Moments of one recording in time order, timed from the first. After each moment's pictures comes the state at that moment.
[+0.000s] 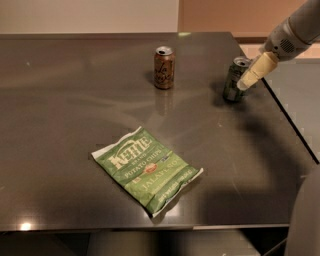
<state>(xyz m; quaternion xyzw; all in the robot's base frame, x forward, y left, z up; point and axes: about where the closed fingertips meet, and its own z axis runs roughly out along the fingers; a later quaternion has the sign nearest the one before) 0.669 -0.264 0.914 -0.46 0.84 0.08 0.27</state>
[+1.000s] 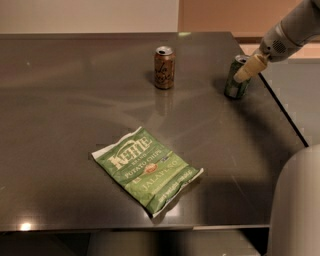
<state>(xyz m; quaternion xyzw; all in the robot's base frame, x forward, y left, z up) 0.694 -0.264 0.898 -0.44 0.85 0.09 0.26</state>
